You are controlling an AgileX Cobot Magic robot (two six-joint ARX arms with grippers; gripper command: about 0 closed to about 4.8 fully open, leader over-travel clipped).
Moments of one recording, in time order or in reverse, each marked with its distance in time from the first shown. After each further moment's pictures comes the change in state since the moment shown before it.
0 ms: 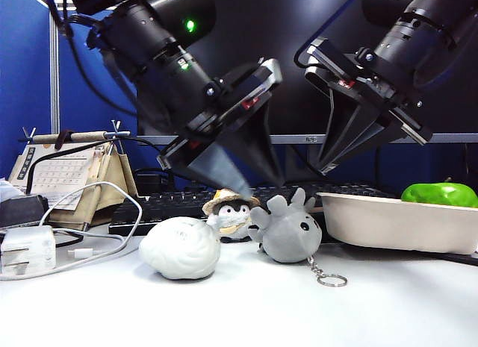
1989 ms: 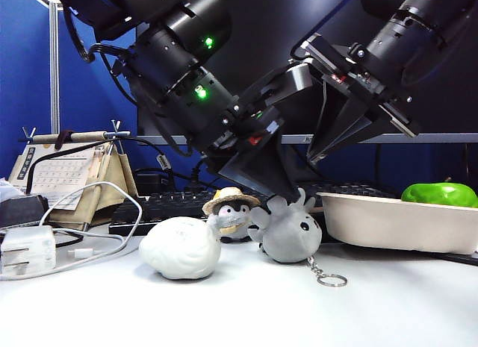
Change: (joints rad) left arm -0.024 0.077 0.001 0.152 -0.003 0.280; right arm -0.004 0.000 0.002 0.086 0.002 0.023
